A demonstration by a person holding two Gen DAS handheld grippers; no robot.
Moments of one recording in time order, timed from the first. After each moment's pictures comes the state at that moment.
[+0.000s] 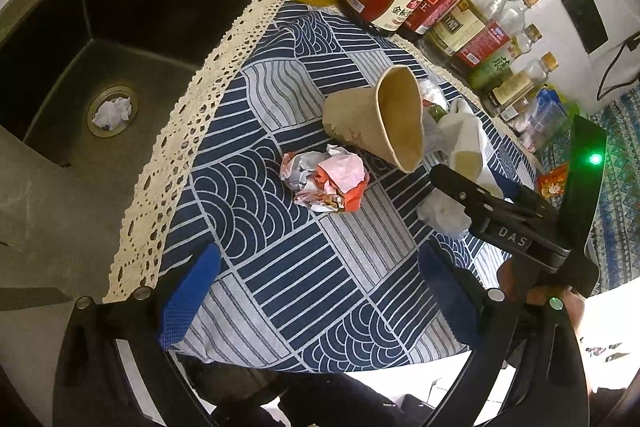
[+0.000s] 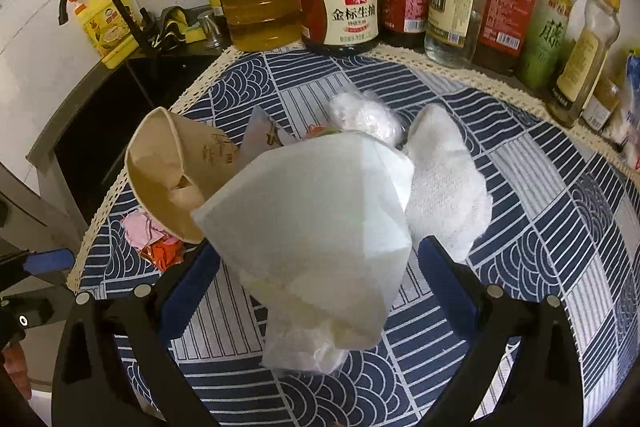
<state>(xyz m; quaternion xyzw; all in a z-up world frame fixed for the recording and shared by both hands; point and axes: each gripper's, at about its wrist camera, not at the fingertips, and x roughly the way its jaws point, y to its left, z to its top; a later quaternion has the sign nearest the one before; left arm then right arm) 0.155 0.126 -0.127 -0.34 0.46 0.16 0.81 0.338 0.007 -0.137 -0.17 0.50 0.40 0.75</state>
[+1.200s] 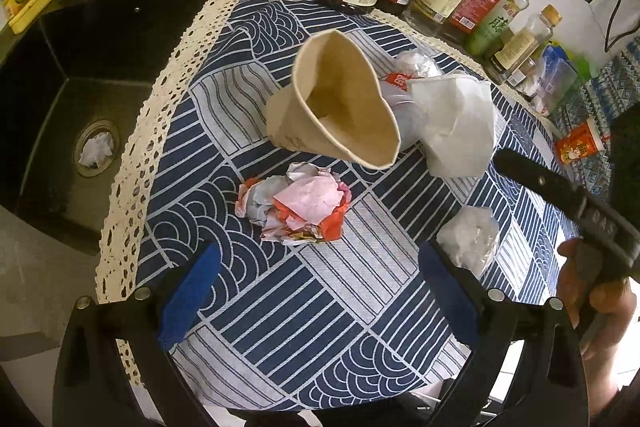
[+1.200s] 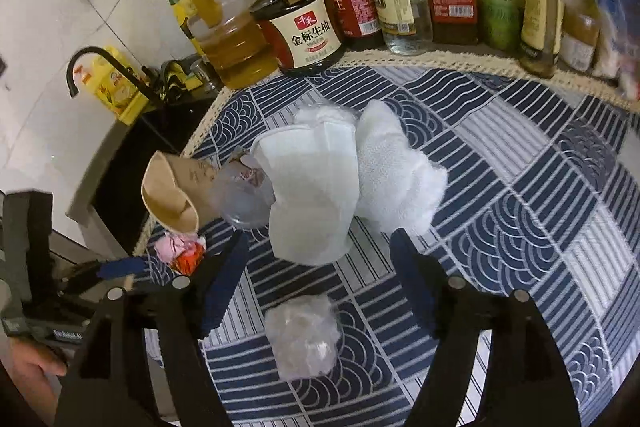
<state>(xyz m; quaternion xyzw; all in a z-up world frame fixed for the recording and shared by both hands) 0.203 0.115 -0.140 -0.27 0.50 0.14 0.81 0.370 -0.045 -0.124 -0.04 0.54 0.41 0.74</state>
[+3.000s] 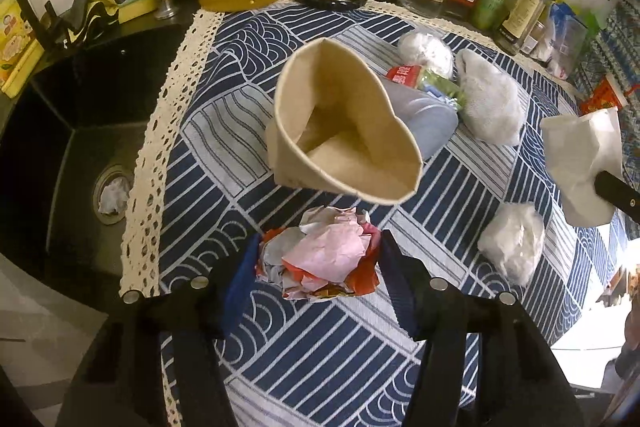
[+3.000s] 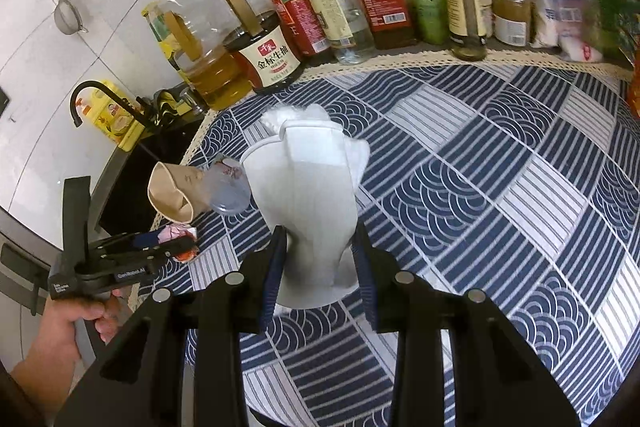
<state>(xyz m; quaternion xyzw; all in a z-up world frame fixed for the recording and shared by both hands) 0.223 0.111 -0.153 -0.17 0.52 0.15 0.83 0.349 -0.126 -0.096 0.00 0.51 0.38 0.77</state>
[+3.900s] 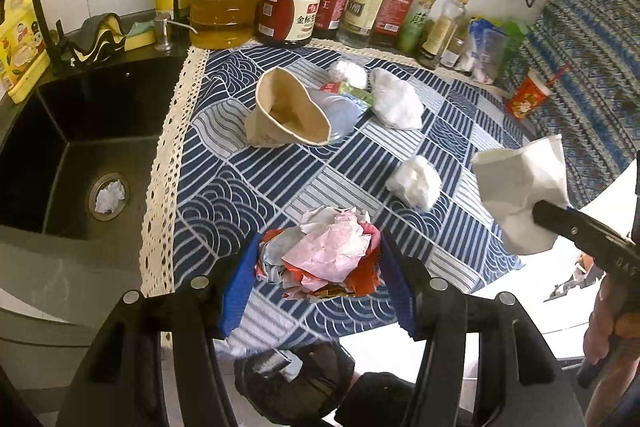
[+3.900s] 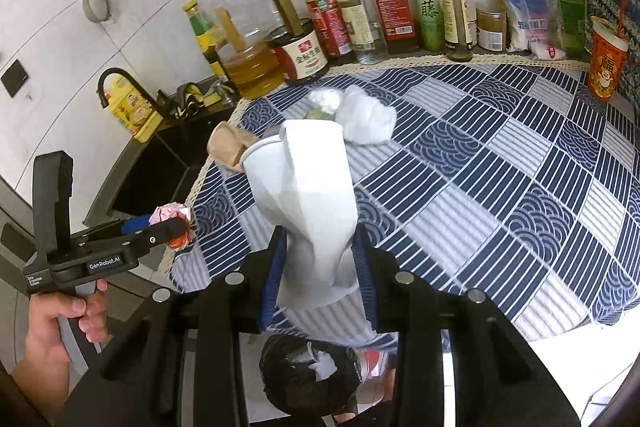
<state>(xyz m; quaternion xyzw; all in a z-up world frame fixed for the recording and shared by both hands) 0.129 0.069 -0.087 -0.18 0.45 0.08 0.87 0.224 -0.142 -0.047 -0.01 0.48 0.37 0.80</state>
